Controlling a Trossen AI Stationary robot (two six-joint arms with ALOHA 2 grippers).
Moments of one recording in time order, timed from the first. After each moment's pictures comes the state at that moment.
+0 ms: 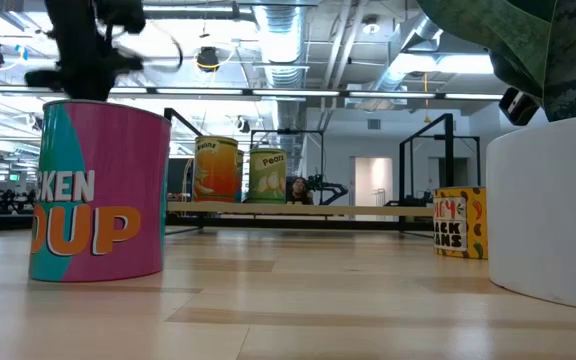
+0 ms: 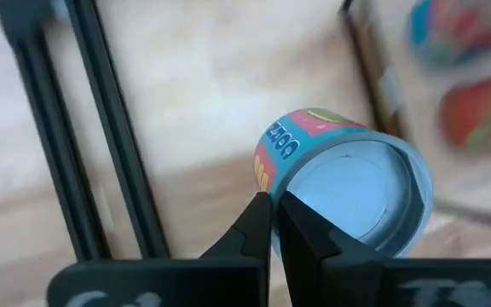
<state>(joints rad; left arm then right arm) 0.75 0.96 0.98 -1.22 -0.12 -0.55 -0.29 0.00 0.14 0.01 -0.34 0.73</state>
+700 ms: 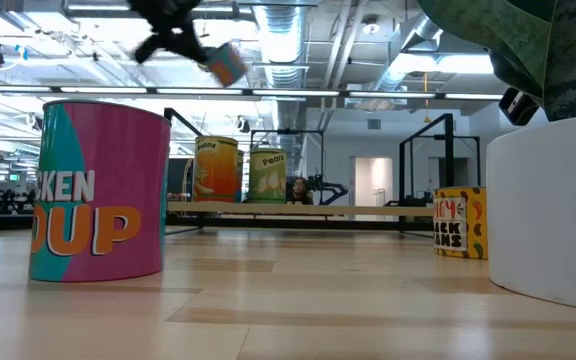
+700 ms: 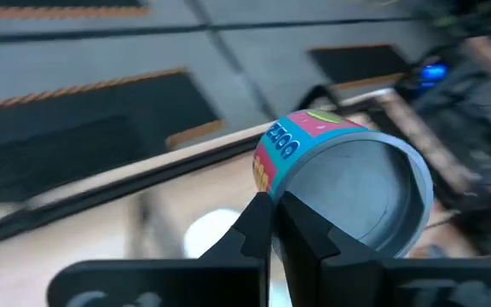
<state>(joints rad) 0.58 1.11 1.21 -0.64 -0.11 -0.53 -0.29 0.00 0.14 0.01 -0.34 0.72</state>
